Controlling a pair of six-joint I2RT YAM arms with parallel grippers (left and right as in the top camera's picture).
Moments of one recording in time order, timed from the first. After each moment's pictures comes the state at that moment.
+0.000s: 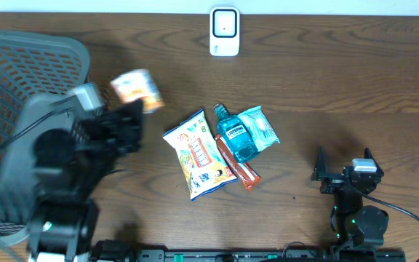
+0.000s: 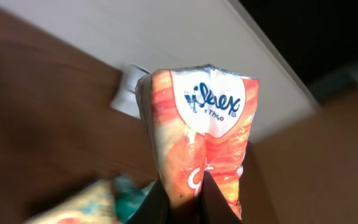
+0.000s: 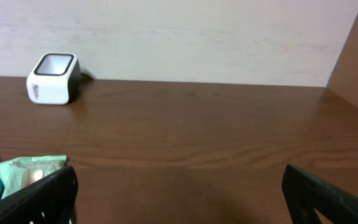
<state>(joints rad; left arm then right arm) -0.15 0.78 0.90 -0.35 0.39 -0.71 -0.04 0.01 0.01 -0.07 0.01 -0.03</state>
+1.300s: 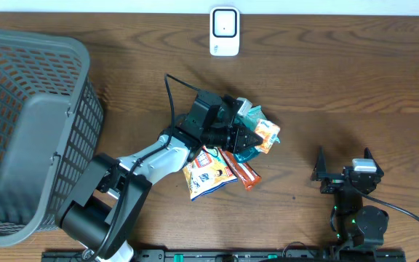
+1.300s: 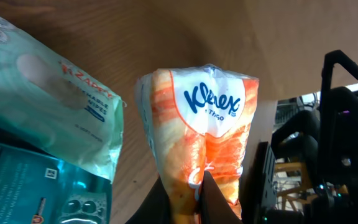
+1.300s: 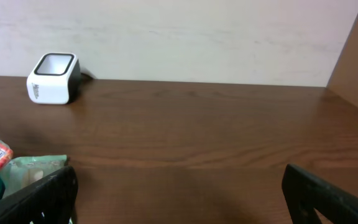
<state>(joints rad) -0.58 1.79 0.90 0.22 0.83 -0.51 -0.04 0.01 0.01 -0.07 0.01 -0.03</state>
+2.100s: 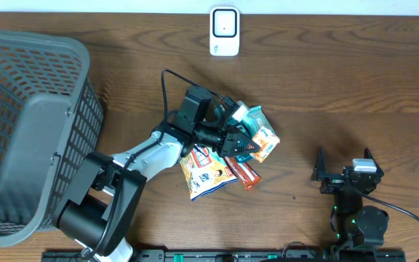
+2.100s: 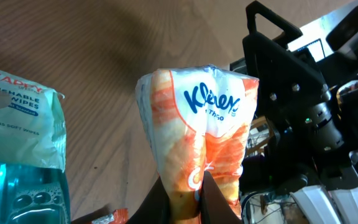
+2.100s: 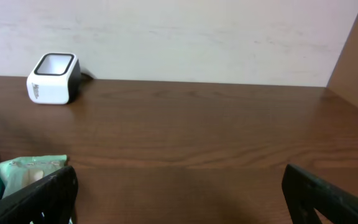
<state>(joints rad) -0.51 1.79 0.90 0.18 1.14 -0.29 -0.04 0.01 0.01 -0.07 0.01 -0.03</state>
